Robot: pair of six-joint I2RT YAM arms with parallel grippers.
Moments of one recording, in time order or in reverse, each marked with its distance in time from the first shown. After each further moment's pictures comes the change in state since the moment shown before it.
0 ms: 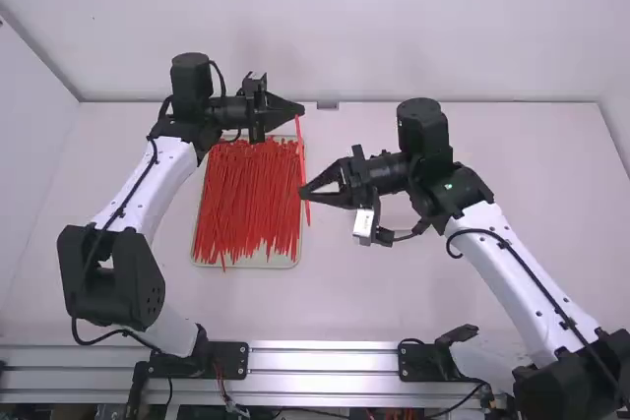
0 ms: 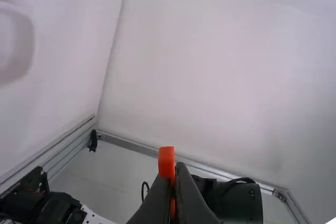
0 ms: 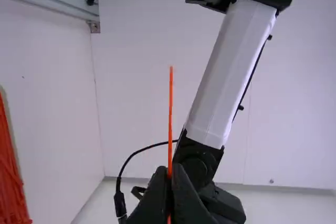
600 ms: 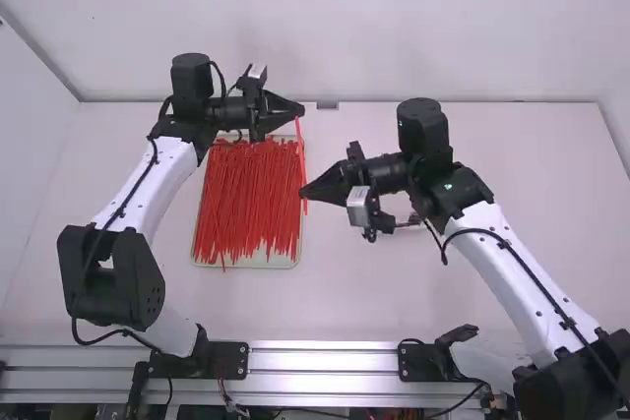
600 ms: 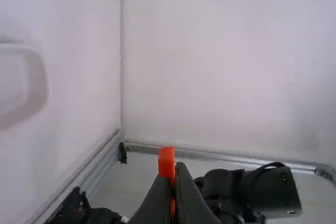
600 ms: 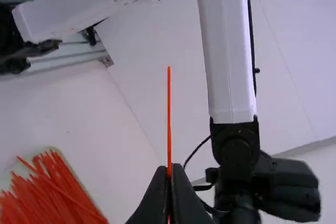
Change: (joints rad) left arm -0.001 0.000 0.000 -0.001 0.001 0.263; right arm 0.003 0.000 0.000 0.008 0.002 0.543
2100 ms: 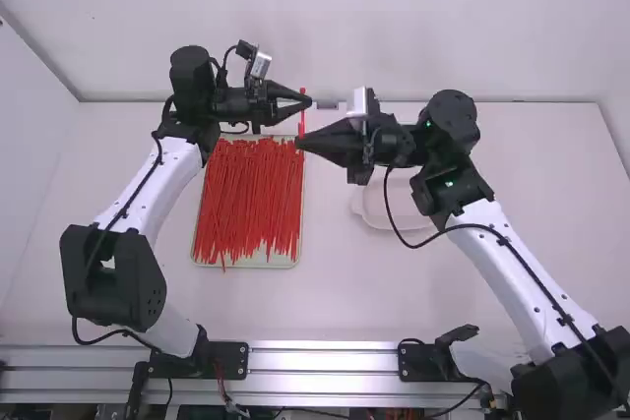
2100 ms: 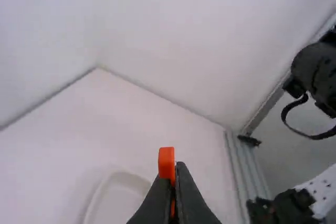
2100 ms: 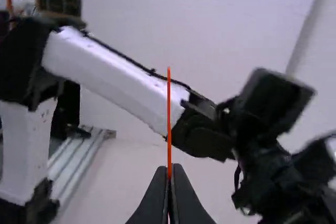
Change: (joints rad) left arm -0.024 0.000 0.000 0.259 0.052 0.931; right arm -0.026 0.010 -0.004 0.623 0.164 1.484
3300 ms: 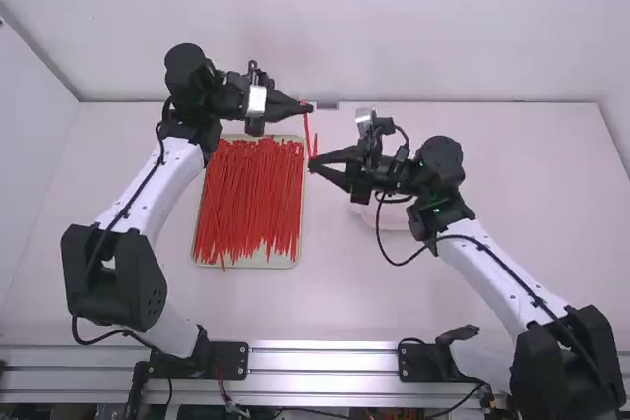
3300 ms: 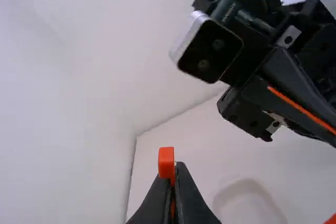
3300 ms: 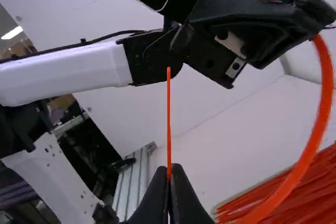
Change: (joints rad) left arm -0.018 0.000 0.000 0.210 0.189 0.715; right arm -0.028 0.000 -0.354 0.334 0.099 0.620
